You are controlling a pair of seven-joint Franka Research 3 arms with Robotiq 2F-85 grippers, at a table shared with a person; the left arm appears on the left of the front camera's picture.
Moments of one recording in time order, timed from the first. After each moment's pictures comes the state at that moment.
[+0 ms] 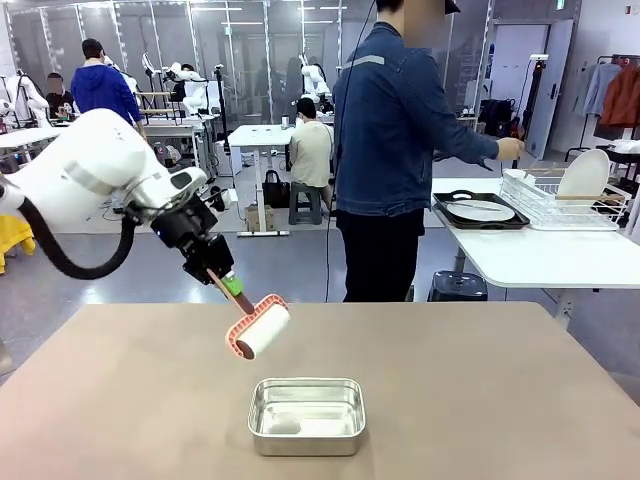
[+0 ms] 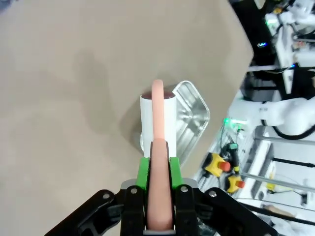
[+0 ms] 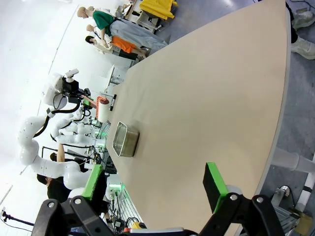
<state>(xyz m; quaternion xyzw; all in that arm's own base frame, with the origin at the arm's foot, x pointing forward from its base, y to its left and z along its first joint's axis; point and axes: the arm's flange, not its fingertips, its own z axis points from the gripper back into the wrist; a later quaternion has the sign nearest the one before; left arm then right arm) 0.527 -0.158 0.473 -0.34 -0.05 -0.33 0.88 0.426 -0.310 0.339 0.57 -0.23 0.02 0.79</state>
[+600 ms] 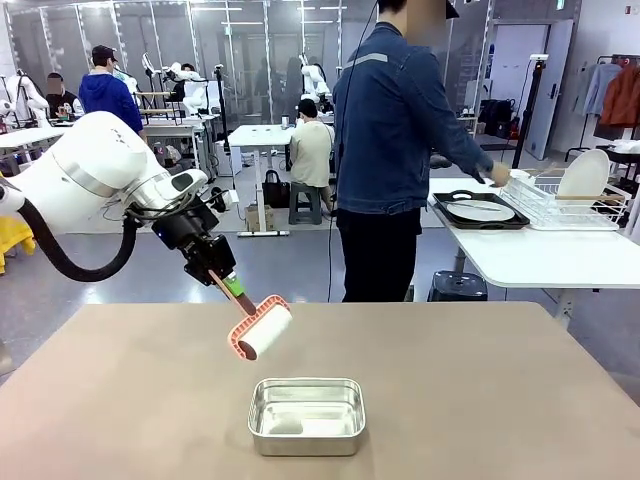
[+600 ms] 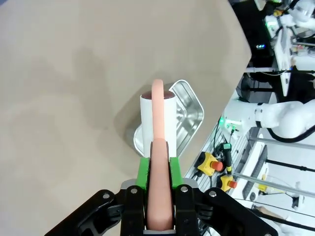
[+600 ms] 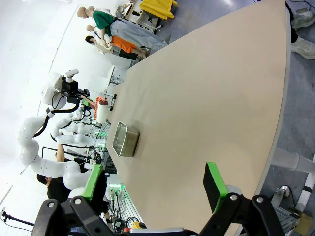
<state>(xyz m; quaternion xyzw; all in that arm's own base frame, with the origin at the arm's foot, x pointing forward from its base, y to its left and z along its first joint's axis) 0.528 -0.163 0.479 -0.34 -0.02 -0.31 0.89 0.426 -0.310 0.339 0.57 -0.23 0.02 0.79</state>
